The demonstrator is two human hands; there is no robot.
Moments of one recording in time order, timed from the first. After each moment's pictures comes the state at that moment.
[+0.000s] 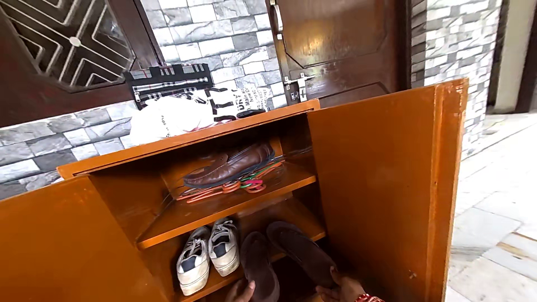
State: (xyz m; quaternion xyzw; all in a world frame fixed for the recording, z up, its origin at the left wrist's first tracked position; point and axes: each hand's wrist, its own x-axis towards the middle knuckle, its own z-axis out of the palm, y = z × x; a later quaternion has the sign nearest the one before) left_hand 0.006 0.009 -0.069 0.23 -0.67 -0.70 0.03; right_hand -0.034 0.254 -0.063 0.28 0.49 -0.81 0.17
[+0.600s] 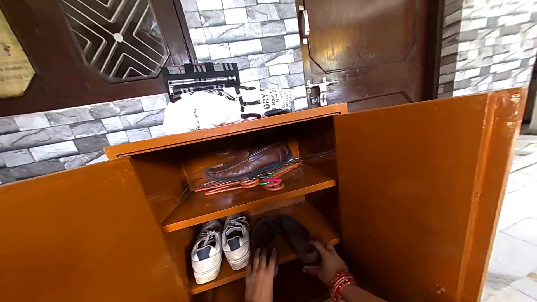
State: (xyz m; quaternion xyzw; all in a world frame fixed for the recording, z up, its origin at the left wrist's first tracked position) left_hand -0.048 0.016 -0.102 0.01 -0.98 0.02 0.20; right_hand -0.103 0.218 -0.069 -0.07 0.94 -0.33 0.03
